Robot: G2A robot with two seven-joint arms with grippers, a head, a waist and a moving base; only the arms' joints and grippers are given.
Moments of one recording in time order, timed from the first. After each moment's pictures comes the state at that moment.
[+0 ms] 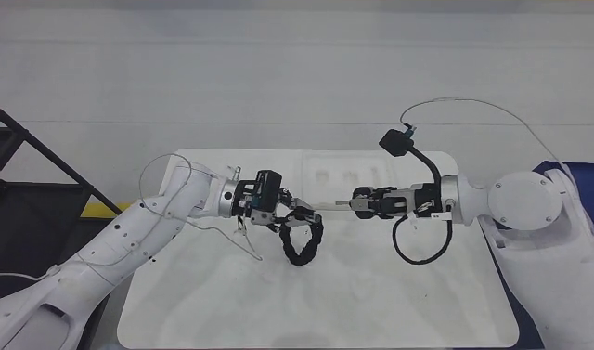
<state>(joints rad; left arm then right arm) 0.62 -0.90 -0.58 -1.41 1.38 -1.01 0.57 -0.96 -0.99 1.29 -1.95 -0.04 0.17 1.35</state>
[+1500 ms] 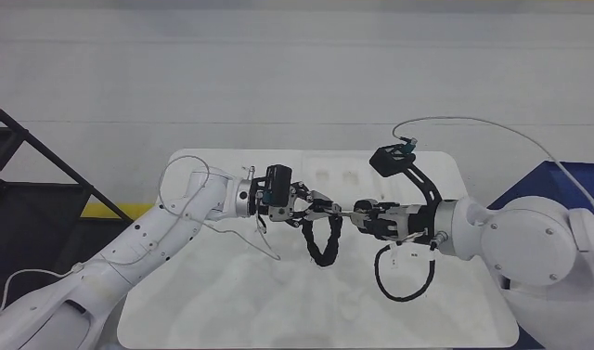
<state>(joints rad) 0.65 -0.98 -0.56 -1.36 1.36 -0.89 0.65 -0.97 -0.94 1.23 -2.26 -0.31 0.46 1.36</state>
